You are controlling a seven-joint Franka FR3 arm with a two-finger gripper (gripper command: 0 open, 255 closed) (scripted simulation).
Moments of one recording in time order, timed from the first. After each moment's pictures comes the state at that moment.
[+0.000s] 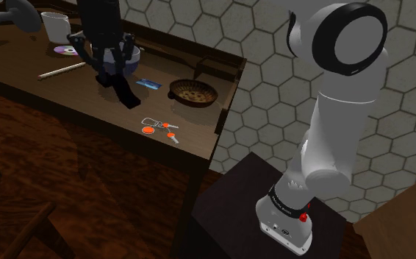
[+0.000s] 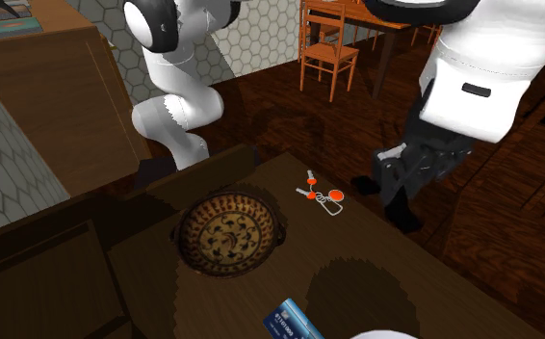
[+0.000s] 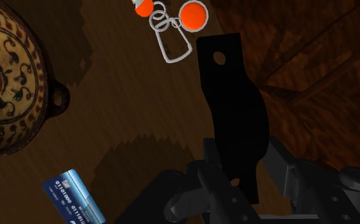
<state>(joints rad) 0.32 0.29 0.36 -1.30 -0.07 1.48 0.64</state>
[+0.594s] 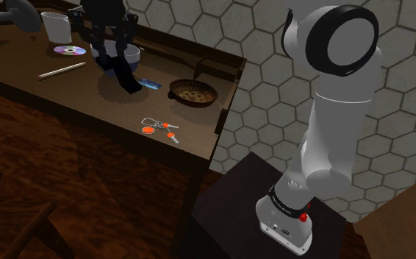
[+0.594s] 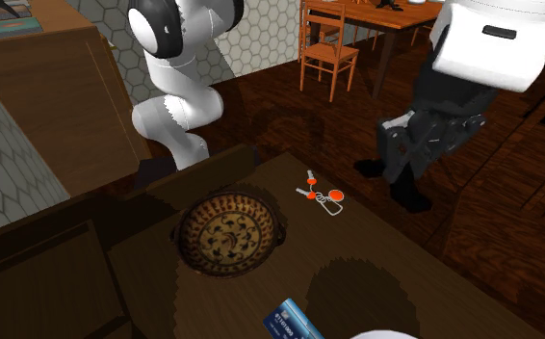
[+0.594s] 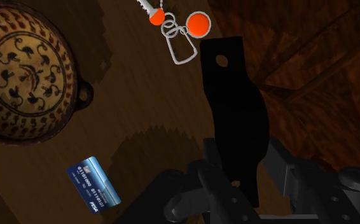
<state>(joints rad) 0.34 0.32 0.36 -1.13 -0.08 1.34 0.64</state>
